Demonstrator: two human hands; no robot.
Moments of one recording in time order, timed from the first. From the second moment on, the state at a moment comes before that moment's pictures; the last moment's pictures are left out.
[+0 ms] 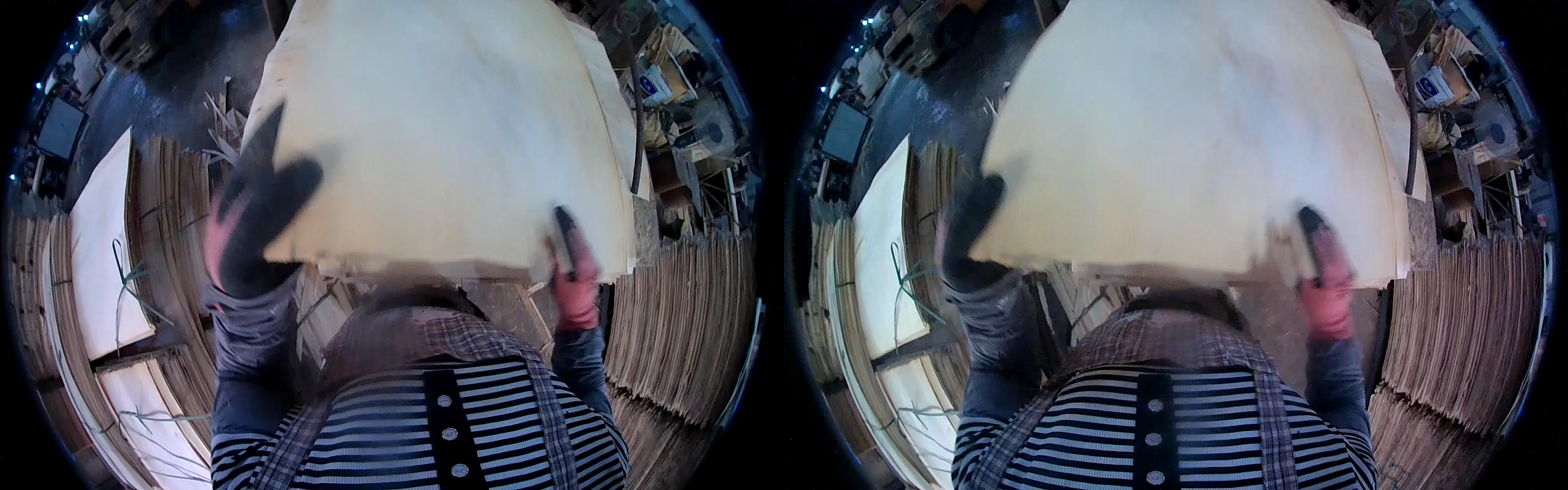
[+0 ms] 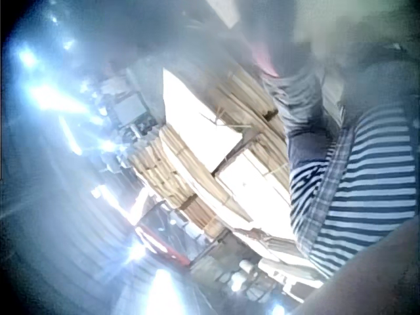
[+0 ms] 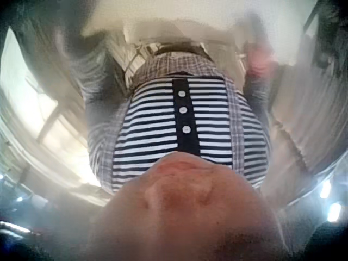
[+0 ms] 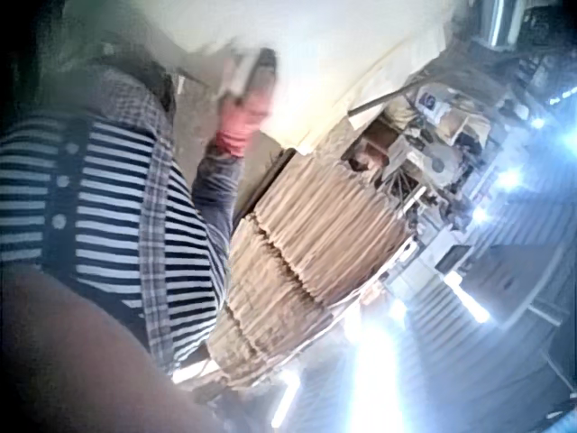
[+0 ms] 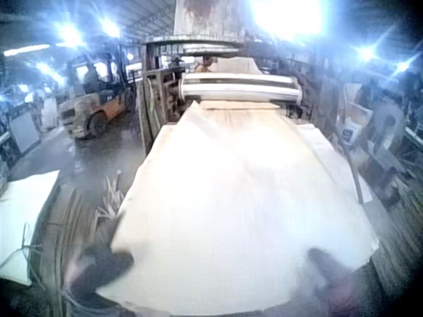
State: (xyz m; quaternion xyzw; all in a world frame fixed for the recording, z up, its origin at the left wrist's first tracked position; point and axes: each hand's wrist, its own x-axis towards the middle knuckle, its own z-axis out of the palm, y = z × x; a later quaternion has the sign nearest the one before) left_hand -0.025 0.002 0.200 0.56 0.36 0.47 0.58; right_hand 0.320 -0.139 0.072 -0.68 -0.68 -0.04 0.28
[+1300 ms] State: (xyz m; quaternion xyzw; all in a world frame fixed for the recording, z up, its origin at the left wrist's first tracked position) left_hand -0.071 0.015 -0.036 0.62 0.62 0.21 0.43; right_hand 0.280 -0.027 0.270 -0.28 -0.89 -0.12 0.35
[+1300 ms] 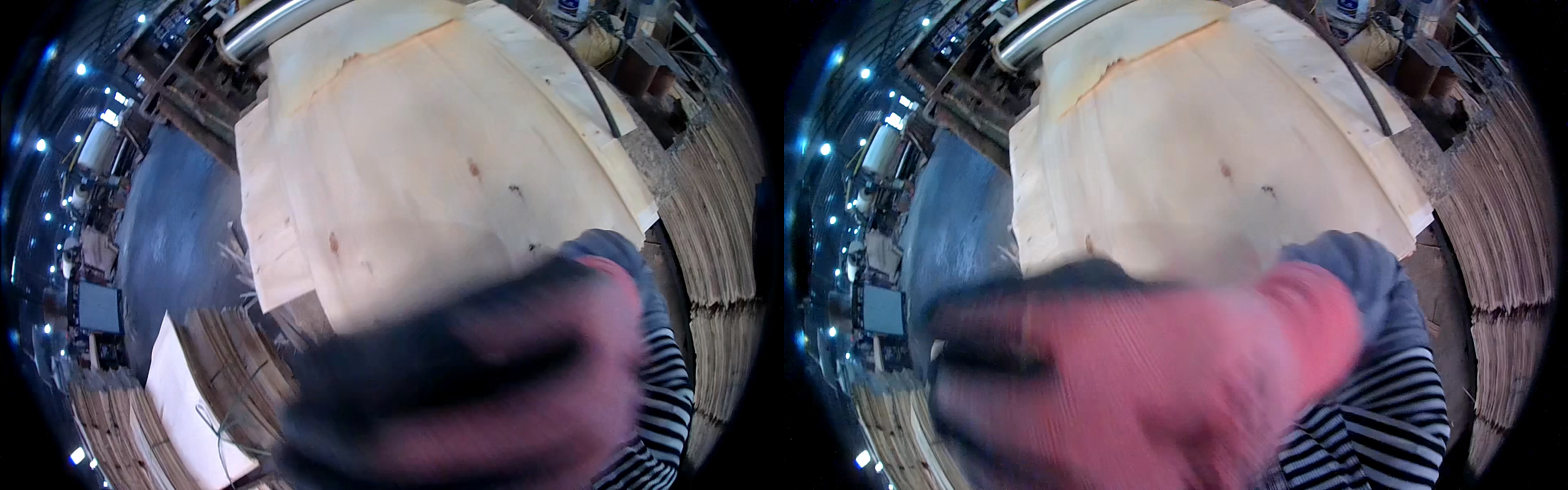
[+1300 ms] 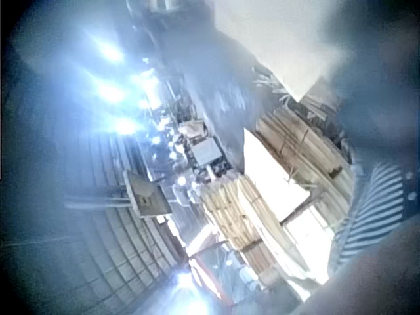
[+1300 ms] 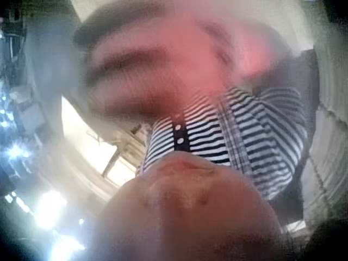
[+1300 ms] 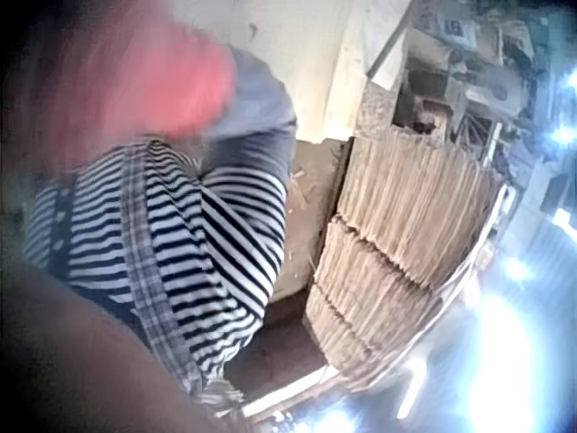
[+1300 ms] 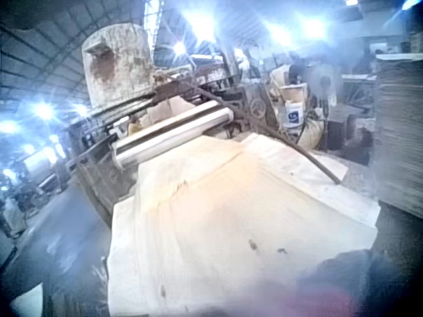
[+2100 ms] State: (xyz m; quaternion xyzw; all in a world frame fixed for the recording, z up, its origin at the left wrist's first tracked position) left_hand -0.041 0.011 0.142 0.34 0.29 0.54 0.71; right_hand 0.325 -0.140 0.154 -0.72 -0.66 -0.09 0.16
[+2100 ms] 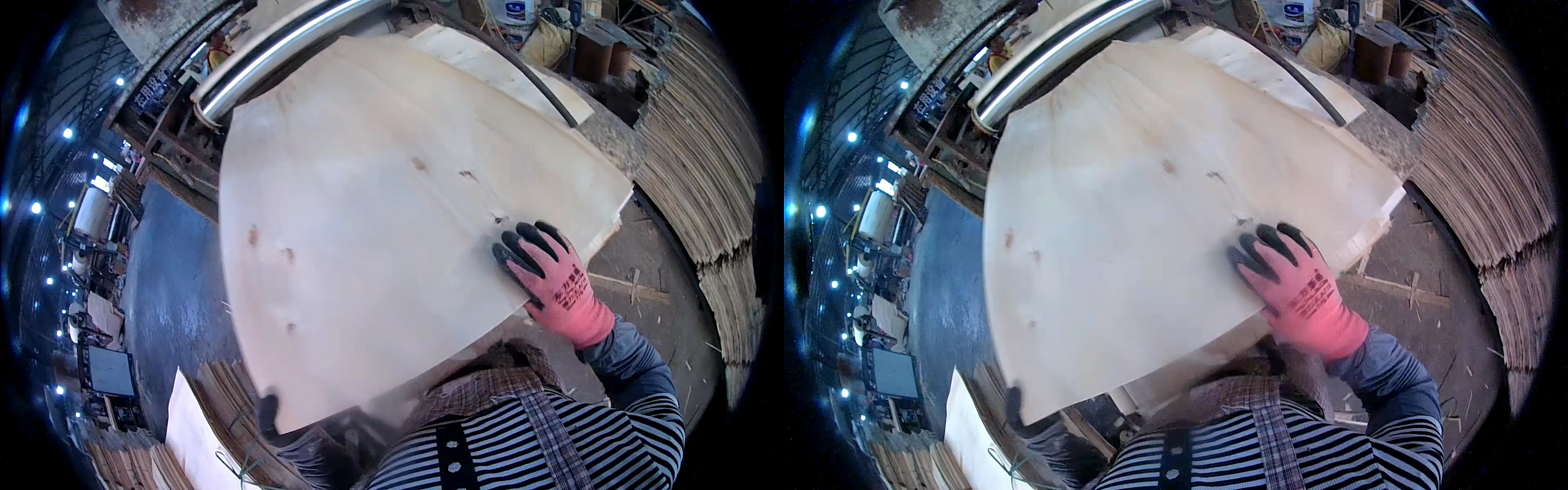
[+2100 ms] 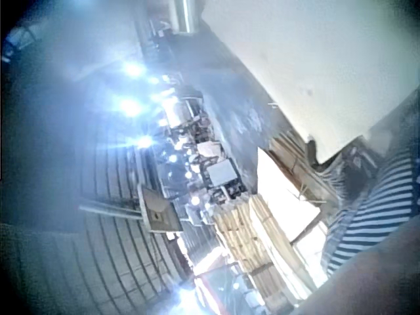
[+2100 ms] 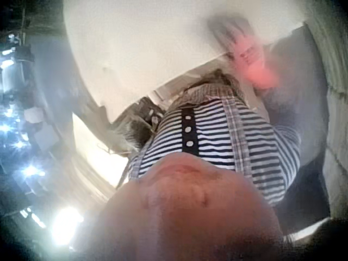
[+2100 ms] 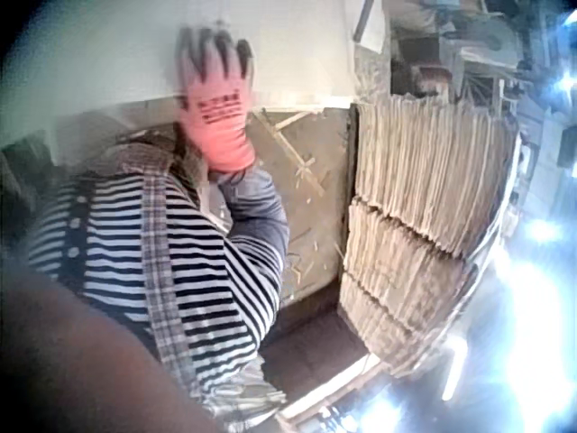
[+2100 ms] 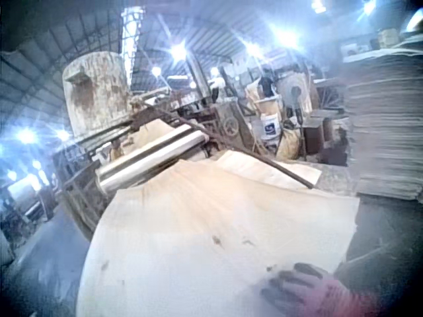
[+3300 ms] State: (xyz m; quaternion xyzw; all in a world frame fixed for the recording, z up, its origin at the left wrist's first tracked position) left_hand -0.034 0.026 0.040 0.62 0.48 0.33 0.53; right_hand 0.338 -0.145 0.106 -0.77 -0.62 0.01 0.13
